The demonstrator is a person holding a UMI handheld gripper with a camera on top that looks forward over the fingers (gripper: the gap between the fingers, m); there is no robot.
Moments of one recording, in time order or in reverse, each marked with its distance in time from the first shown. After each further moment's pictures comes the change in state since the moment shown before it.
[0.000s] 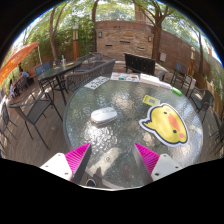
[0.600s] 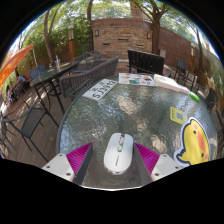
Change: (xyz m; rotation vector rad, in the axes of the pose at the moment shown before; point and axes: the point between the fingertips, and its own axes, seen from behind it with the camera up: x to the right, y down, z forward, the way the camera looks) arm -0.055 -0.085 0.155 -0.009 0.001 0.049
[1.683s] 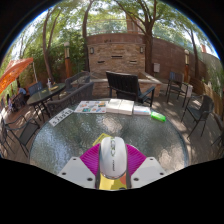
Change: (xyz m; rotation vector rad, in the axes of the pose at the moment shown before) arm 0.282 -0.084 -0.080 0.191 -0.014 0.009
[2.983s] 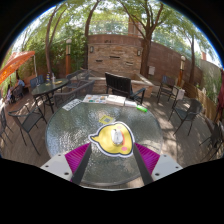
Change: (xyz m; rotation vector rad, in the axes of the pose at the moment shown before) arm -0.021 0.059 -0.234 -0.024 0.088 -0.068
